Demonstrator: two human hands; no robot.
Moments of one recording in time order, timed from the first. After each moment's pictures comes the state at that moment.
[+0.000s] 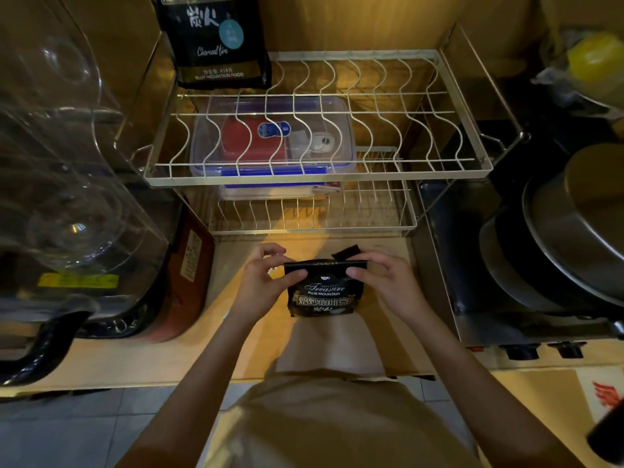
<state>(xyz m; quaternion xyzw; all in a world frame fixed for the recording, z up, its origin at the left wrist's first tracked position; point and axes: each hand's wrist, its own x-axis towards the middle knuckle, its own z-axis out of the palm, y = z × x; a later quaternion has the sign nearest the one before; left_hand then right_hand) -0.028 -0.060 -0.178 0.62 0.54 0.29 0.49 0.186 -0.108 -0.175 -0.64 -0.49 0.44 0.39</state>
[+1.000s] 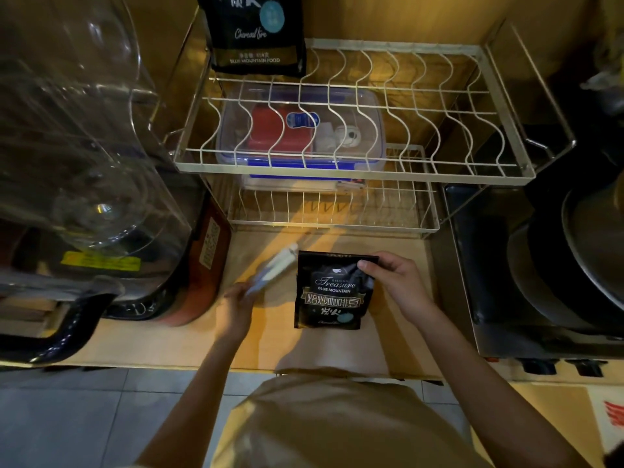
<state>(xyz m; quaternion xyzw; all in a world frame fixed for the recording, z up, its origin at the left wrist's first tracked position) -0.096 -0.088 -0.262 0.52 0.72 0.25 0.39 0.172 -0.093 -0.194 -0.60 -0.39 0.55 0.43</state>
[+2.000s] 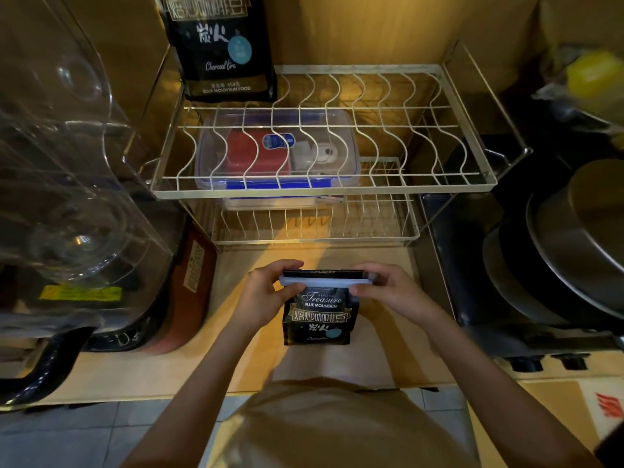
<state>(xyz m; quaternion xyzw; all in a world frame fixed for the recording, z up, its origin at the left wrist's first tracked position) -0.034 -0.052 -0.184 0.67 0.53 0.23 0.47 0.194 -0.095 -0.172 -0.58 -0.47 0.59 0.32</state>
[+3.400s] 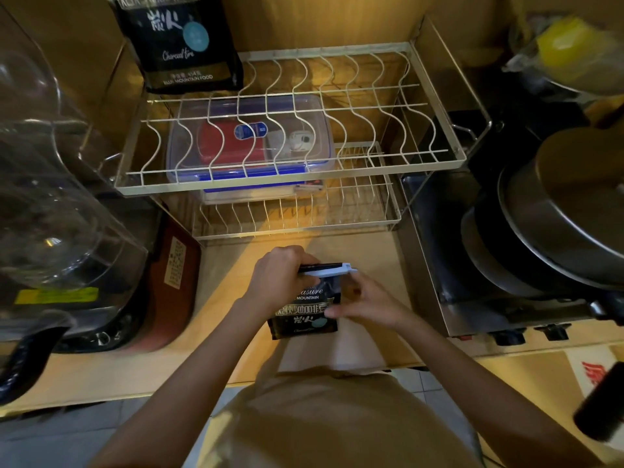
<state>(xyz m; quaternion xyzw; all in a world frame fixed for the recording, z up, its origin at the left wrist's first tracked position) 0.019 -0.053 -0.152 0.83 0.47 0.05 0.29 0.189 -0.124 -0.198 -0.62 -0.45 0.60 0.24</state>
